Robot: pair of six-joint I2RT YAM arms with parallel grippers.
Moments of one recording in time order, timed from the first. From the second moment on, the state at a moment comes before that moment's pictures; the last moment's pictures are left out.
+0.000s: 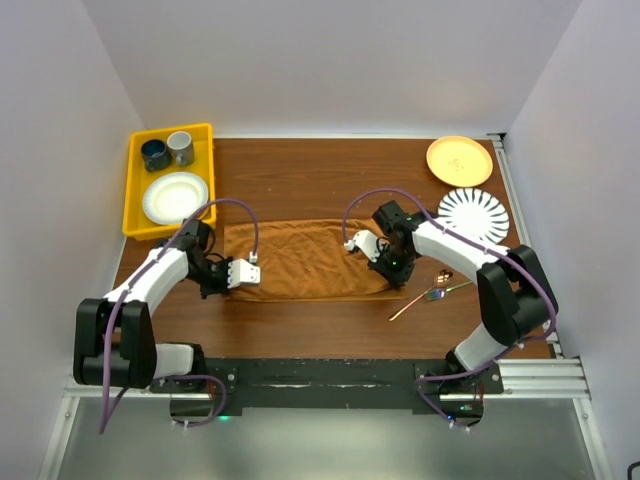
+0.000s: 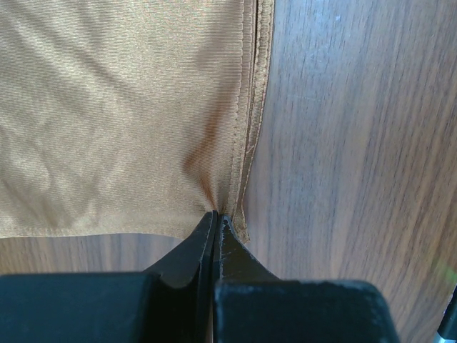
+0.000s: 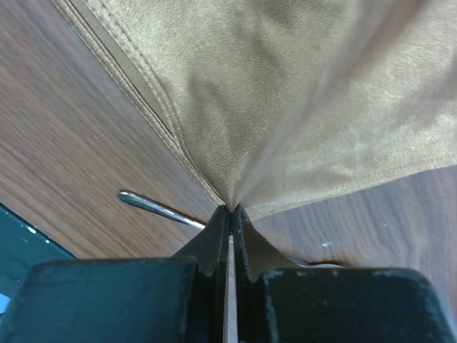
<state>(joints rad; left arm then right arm) -0.06 1.30 0.70 -0.83 0.48 1.41 0.51 1.60 1.03 -0.88 -0.13 -0.57</state>
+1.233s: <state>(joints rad) -0.05 1.31 0.70 -0.85 0.47 1.42 0.55 1.70 1.01 -0.94 -0.16 -0.58</state>
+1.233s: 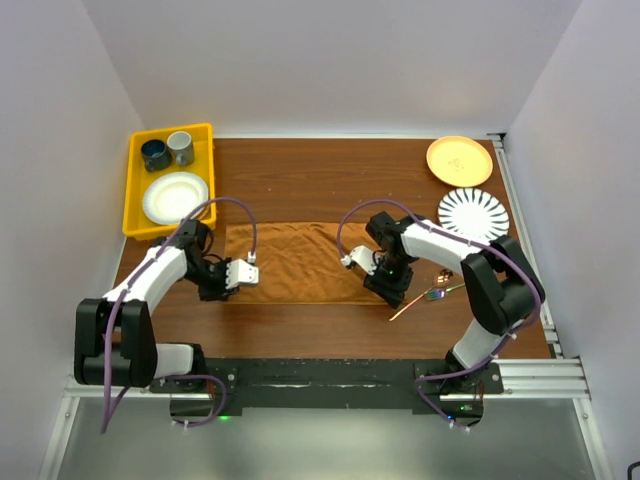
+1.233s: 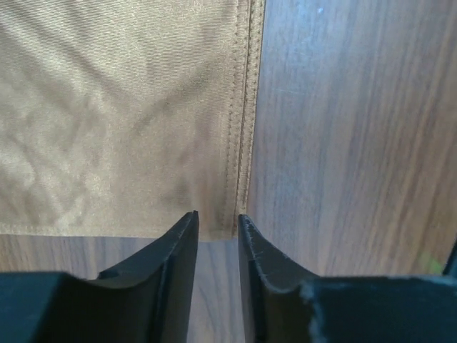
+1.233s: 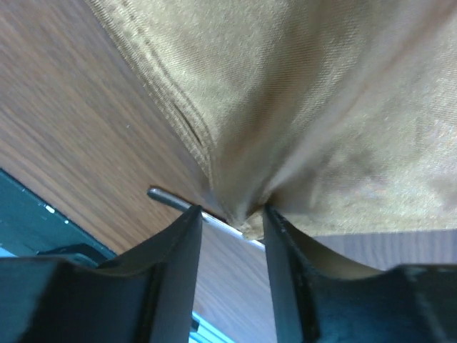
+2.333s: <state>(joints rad) -0.12 1.33 0.66 -0.72 0.41 1.30 0.56 1.74 1.06 -0.84 -0.03 -0.47</state>
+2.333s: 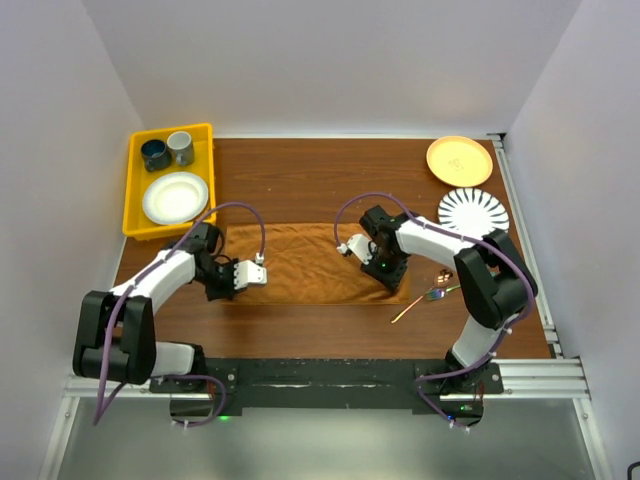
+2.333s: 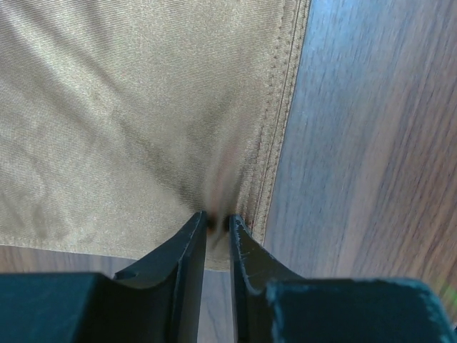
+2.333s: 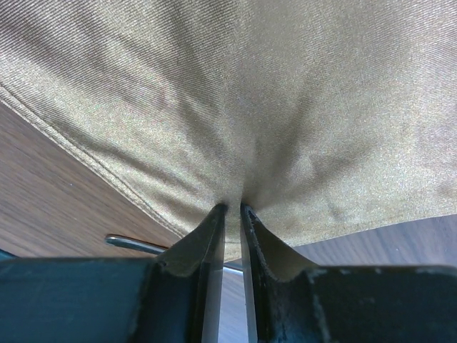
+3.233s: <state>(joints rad) -0.11 1.53 1.01 0.10 0.91 0.07 0.42 1.92 1.91 -0.55 -0.42 0.03</state>
